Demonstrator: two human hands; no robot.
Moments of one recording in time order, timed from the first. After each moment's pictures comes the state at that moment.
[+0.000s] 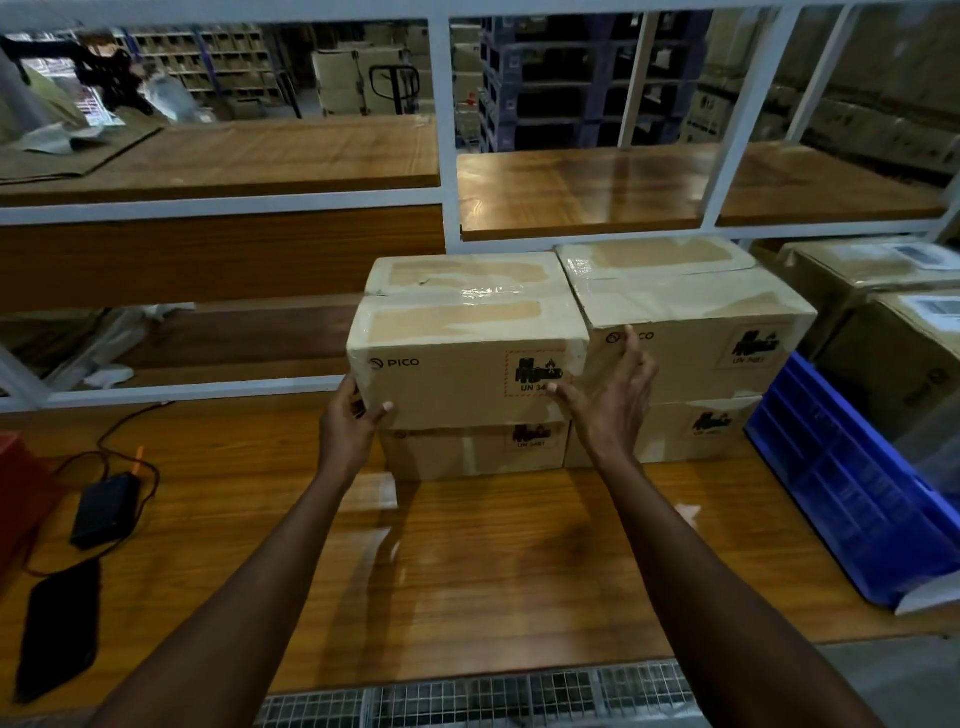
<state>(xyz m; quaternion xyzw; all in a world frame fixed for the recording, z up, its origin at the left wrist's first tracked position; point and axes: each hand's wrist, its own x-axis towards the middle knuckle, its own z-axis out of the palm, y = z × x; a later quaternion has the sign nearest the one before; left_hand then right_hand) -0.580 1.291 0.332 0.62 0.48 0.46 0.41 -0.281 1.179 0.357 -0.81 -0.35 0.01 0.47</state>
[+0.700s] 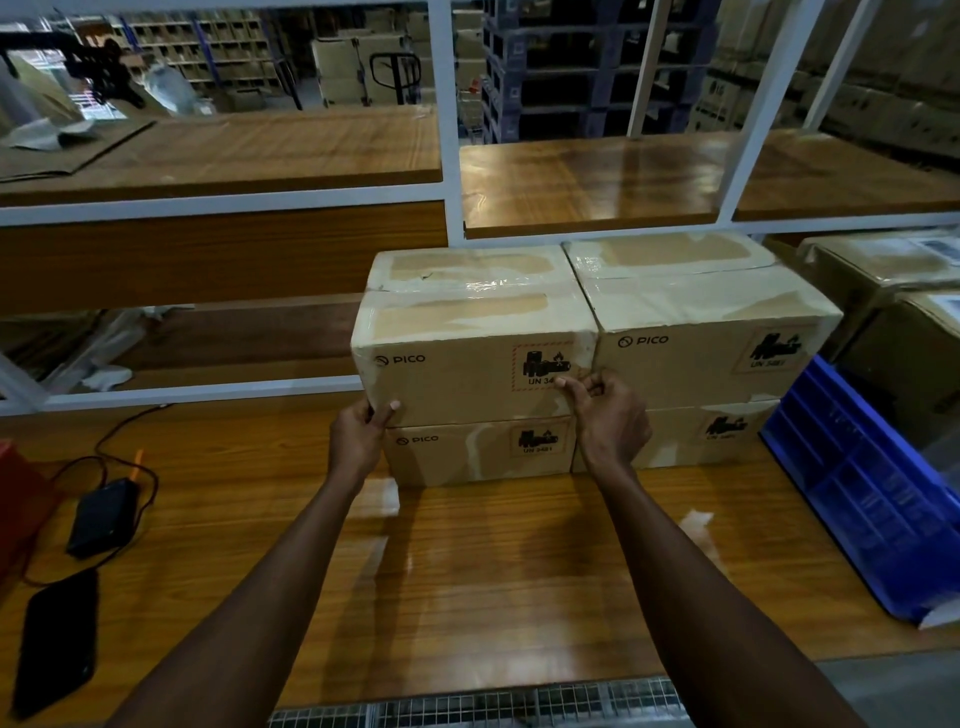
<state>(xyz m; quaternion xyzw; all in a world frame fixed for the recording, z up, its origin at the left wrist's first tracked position) -0.569 1.310 0.313 0.61 0.56 0.40 0.39 -0.289 1.194 0.341 -0.82 -0.32 0.04 0.47</state>
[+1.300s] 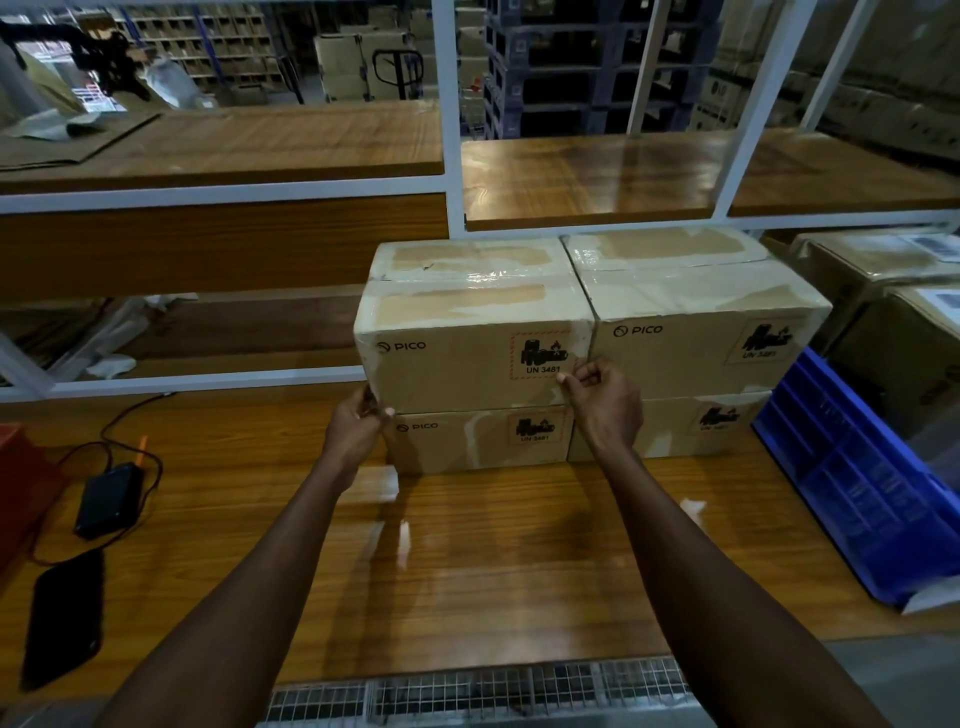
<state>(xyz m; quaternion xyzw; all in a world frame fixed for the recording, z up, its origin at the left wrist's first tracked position) -0.582 1.298 0.317 0.58 0.53 0.38 0.49 -0.284 1.185 0.346 -0.81 -0.35 0.09 0.46</state>
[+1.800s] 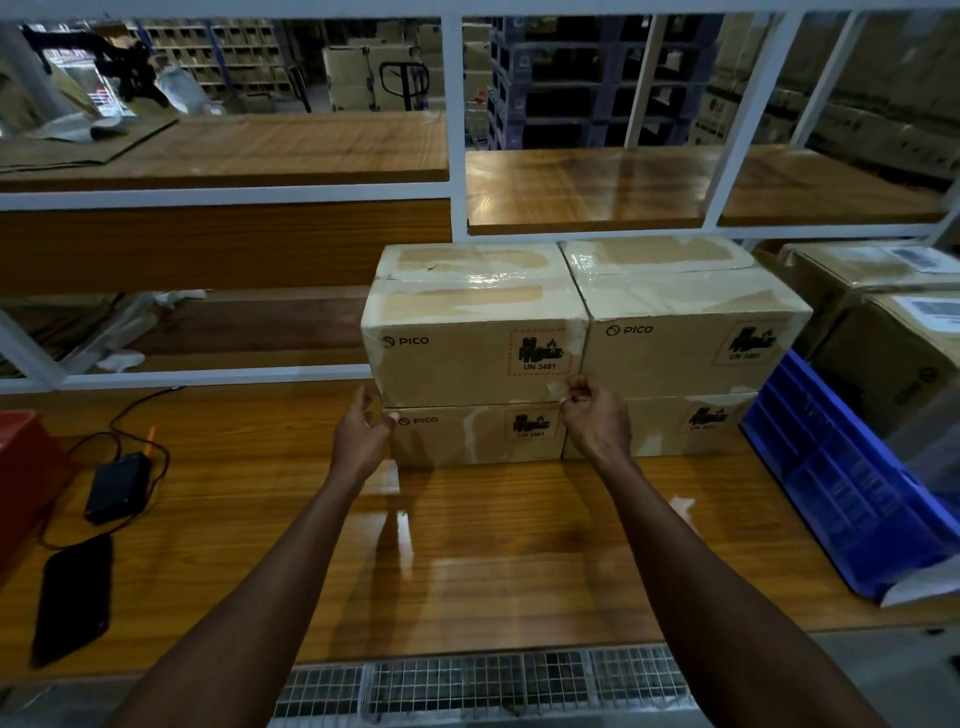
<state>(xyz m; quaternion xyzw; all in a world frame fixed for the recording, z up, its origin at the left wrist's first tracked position) -0.580 1.266 0.318 0.60 0.57 0.38 0.43 -0.285 1.161 0.337 -0.80 -0.38 0.17 0.44</state>
